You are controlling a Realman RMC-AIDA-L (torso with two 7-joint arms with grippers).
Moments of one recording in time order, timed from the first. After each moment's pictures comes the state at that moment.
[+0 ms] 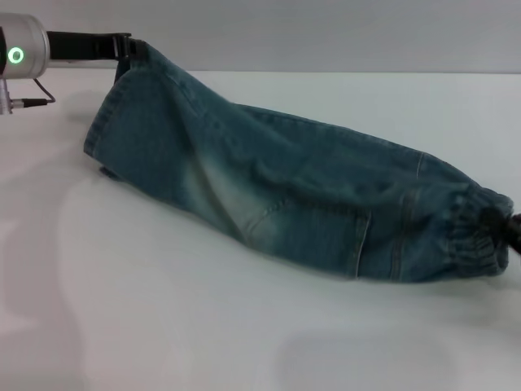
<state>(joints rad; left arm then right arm) -0.77 -1.99 0.83 0.79 2.24 1.01 -2.32 0.33 2.01 -0.14 -0.35 -2.10 -1.61 1.27</state>
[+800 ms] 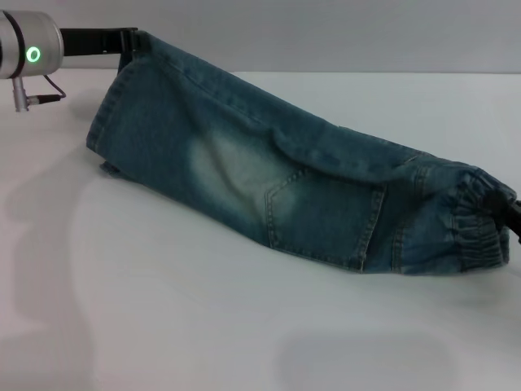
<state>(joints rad) -0.78 -2.03 0.83 0.78 2.25 0.90 -2.29 0.34 2.05 -0.13 -0.35 -2.02 -1.51 1.31</state>
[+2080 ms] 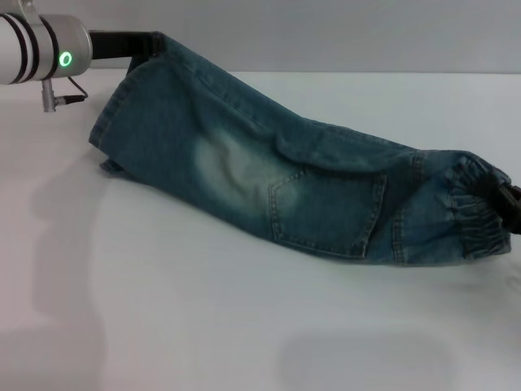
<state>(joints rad) -0.82 -2.06 0.91 0.72 2.25 0.76 -2.26 0.36 2.07 -0.13 -0.24 -1.89 -1.38 1.14</state>
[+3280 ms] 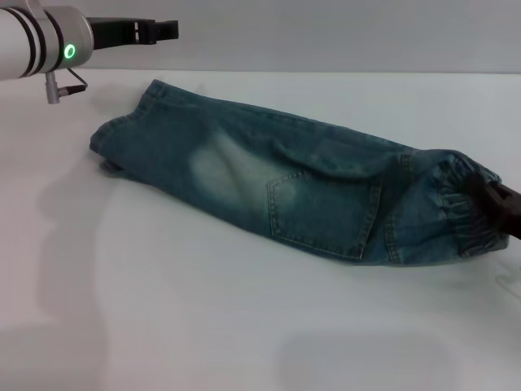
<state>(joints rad) -0.83 -2.06 0.95 0.69 2.23 0.63 -2.25 0.38 2.07 -0.14 -0.21 -1.89 -1.36 1.11</state>
